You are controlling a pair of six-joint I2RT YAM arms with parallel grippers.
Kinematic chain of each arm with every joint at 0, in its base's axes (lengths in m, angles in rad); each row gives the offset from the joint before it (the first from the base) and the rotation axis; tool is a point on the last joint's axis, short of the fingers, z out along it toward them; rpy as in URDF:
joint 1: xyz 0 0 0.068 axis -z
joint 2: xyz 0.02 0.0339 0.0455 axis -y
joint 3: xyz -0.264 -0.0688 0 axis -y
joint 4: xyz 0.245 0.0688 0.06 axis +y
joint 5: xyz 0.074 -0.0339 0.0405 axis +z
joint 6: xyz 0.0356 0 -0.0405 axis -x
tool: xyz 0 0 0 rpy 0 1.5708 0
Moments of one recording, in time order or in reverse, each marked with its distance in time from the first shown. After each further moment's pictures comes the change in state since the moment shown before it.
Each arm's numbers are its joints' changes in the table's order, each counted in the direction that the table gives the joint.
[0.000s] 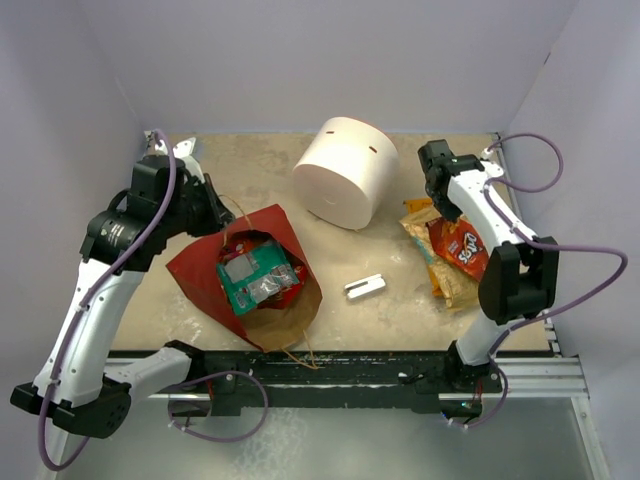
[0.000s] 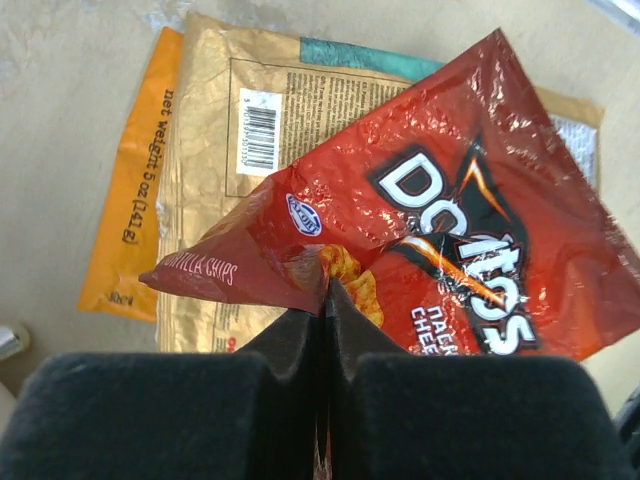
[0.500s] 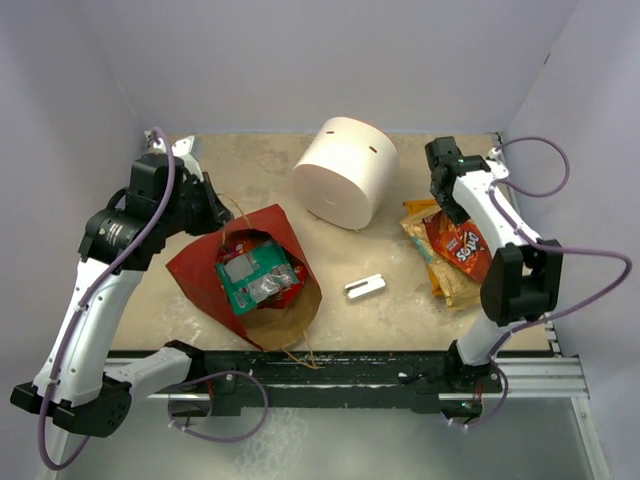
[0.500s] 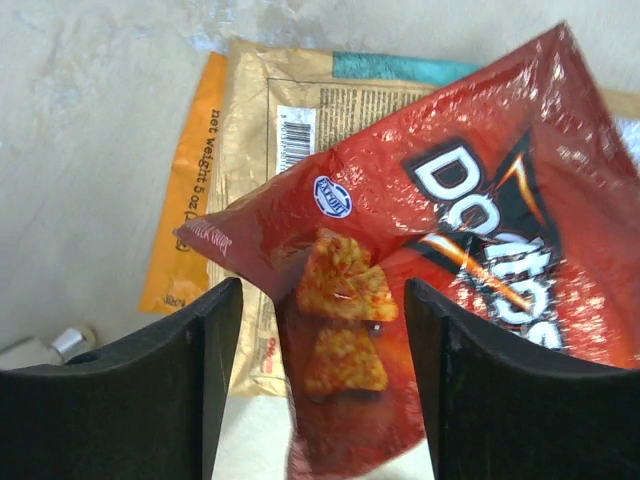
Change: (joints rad) left arm 0.000 -0.004 0.029 0.016 0.020 -0.005; right arm 0.040 -0.027 0.008 -0.046 0.047 -0.115
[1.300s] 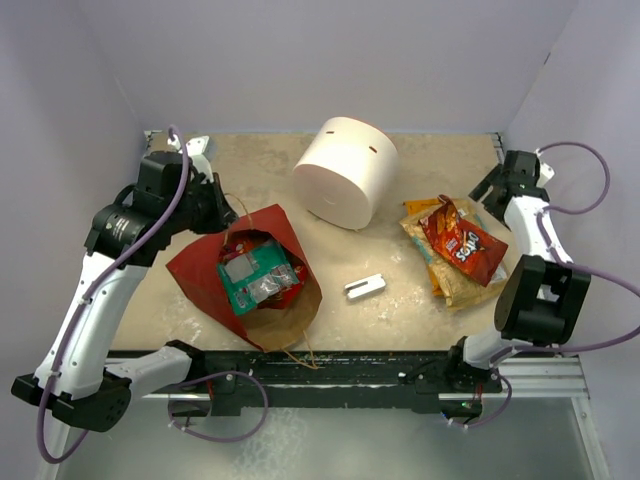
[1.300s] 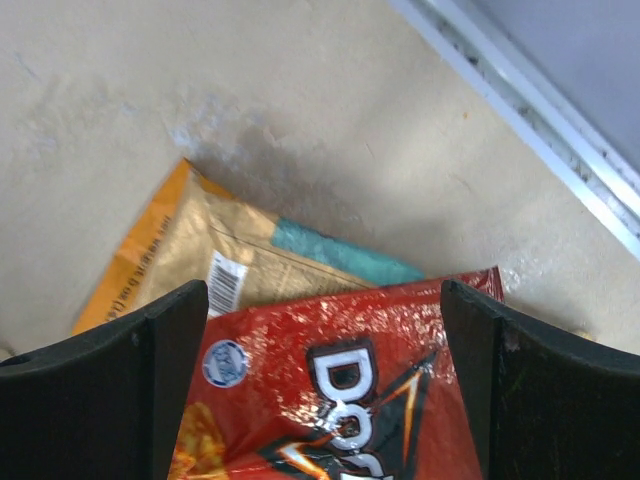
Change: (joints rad) left arm 0.032 -0.029 0.008 0.002 -0.015 -0.086; right arm 0.388 0.149 -0.243 -0.530 0.379 0.742
